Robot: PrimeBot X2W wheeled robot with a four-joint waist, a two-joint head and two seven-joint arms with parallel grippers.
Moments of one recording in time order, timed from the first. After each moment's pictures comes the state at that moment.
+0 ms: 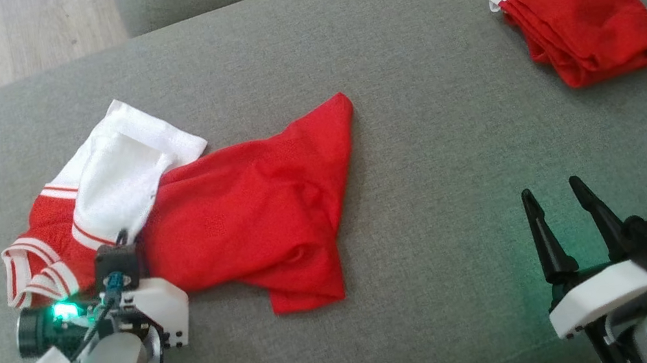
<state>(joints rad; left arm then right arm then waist) -0.58 0.26 -0.75 0.95 -0.53 0.24 -0.15 -0.01 -0.04 0.06 0.24 0.13 0.12 -0.15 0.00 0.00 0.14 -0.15</state>
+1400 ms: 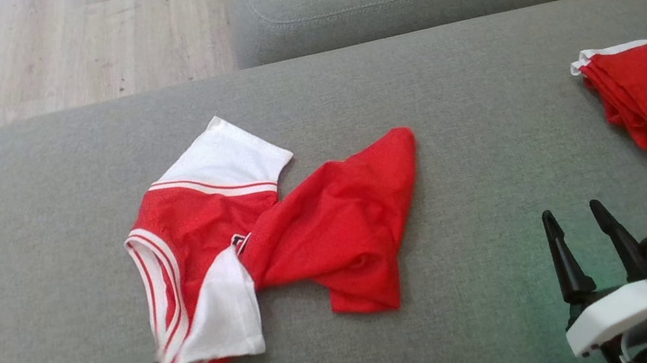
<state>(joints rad) 0.06 0.36 -0.55 0.22 -0.70 0.25 -0.23 0.04 -0.04 0.02 0.26 0.13 0.12 -0.16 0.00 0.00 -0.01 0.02</state>
